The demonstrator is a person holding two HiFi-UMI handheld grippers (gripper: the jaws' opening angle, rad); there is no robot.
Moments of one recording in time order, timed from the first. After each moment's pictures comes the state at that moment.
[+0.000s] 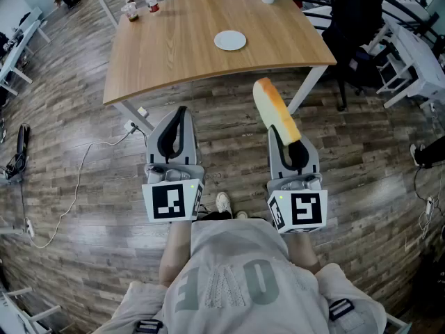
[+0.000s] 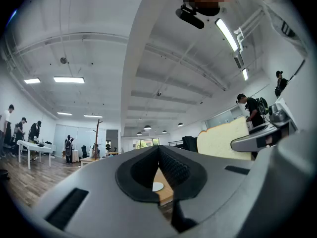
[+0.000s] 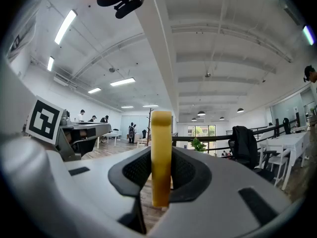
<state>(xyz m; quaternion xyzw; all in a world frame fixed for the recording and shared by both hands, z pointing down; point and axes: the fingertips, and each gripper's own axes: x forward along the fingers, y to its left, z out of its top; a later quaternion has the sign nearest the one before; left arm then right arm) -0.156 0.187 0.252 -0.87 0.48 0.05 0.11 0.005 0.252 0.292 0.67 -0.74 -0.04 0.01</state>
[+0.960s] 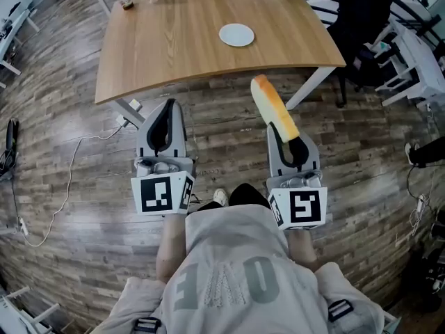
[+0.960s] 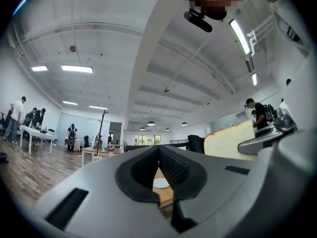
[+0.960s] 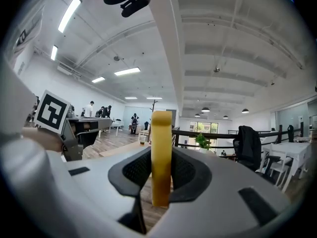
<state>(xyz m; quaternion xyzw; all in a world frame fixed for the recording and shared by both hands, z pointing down) -0.198 0.096 0.281 -0.86 0.50 0.06 0.06 -0.021 0.172 0.316 0.65 -0.75 -0.04 0.07</state>
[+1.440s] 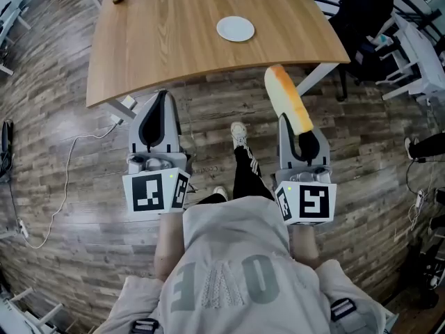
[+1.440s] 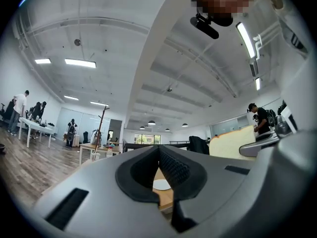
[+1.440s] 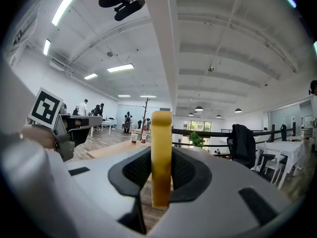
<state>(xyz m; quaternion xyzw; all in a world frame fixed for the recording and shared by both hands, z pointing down) -0.193 0.050 0.290 -0.86 0.49 0.08 0.04 0.013 0.132 0.327 0.68 -0.73 -0.03 0.07</state>
